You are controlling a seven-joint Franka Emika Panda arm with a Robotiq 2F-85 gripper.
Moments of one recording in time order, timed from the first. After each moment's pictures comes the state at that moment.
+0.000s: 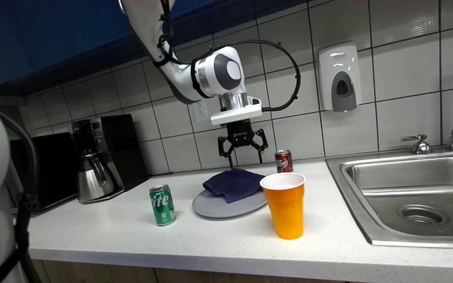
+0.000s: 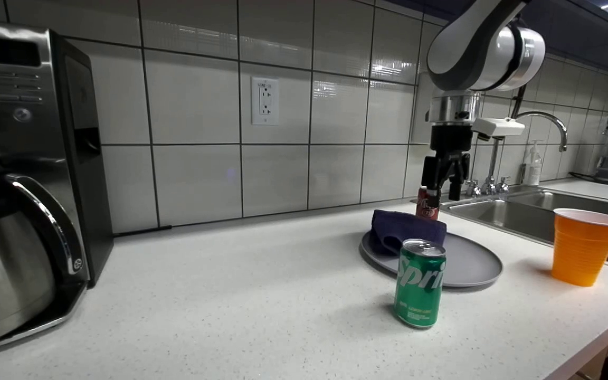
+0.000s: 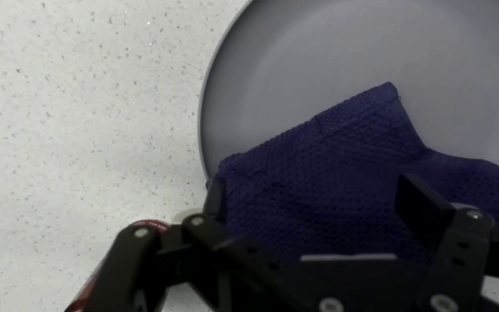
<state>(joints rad) -0.10 0.24 -0.06 -2.09 -0.03 2.32 -0.40</state>
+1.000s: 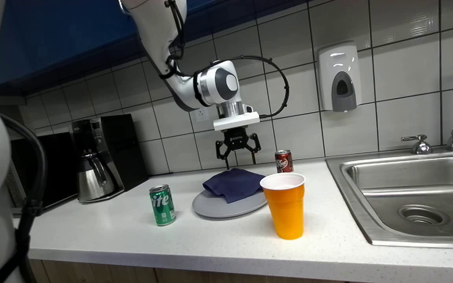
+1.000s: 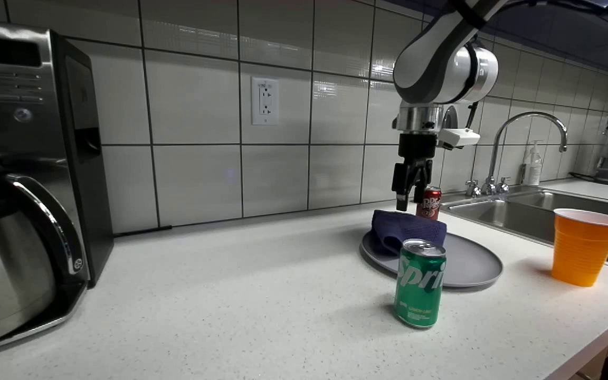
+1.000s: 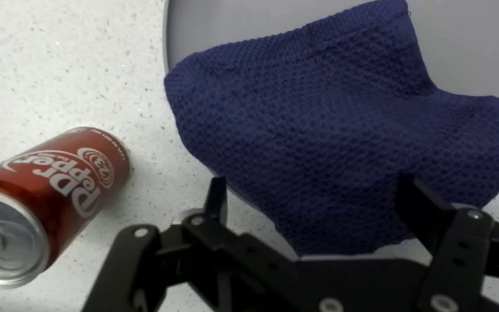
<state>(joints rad) -0.10 0.40 0.01 -1.92 -0.03 2.32 -0.49</state>
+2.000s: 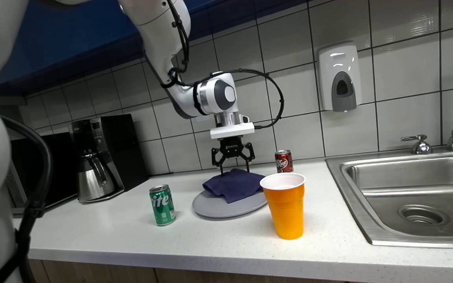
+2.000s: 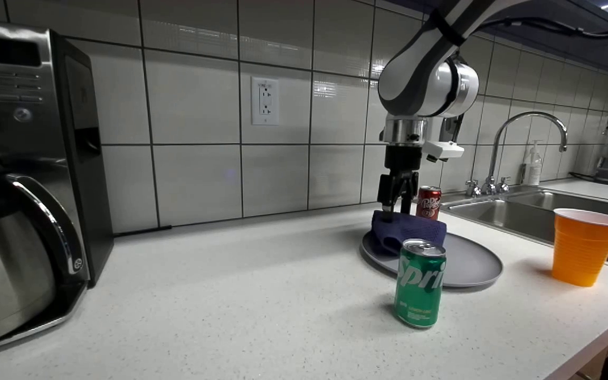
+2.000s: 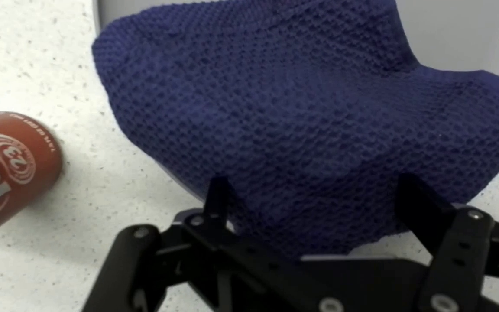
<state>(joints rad) -0.10 0.48 0.05 -1.86 -0.01 2.31 -0.48</state>
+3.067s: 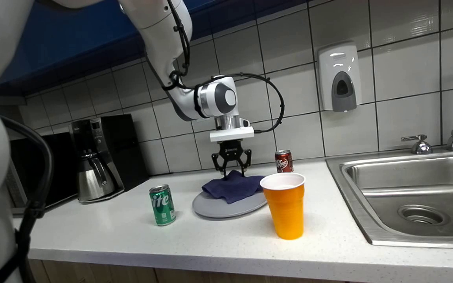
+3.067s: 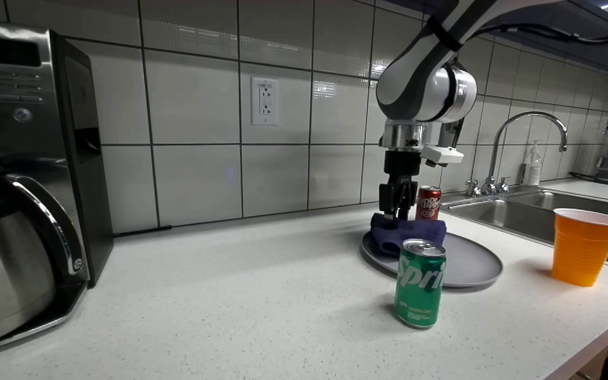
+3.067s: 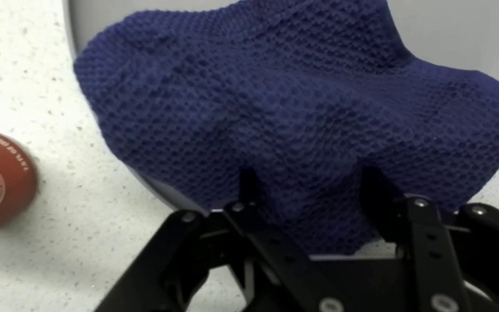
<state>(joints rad) -0.10 0.50 0.05 -1.85 0.01 2.30 -0.48</state>
